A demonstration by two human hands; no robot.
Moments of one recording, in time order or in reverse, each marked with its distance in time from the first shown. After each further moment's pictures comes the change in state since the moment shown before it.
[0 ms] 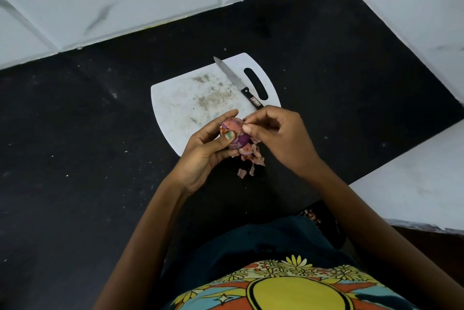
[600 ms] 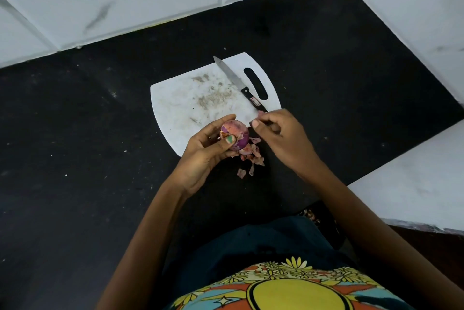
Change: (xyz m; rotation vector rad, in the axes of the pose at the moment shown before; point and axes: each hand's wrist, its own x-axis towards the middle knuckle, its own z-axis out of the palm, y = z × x) left_hand 0.000 -0.006 -0.003 0.002 0.025 0.000; right_hand 0.003 0.014 -0.003 -0.241 0.034 0.132
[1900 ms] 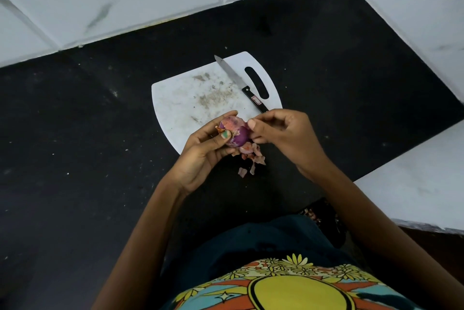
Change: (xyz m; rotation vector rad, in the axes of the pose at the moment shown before) left_hand 0.003 0.001 -0.006 -0.121 -0.060 -0.021; right_hand -0.005 -0.006 -0.008 0.383 -0.076 -0.046
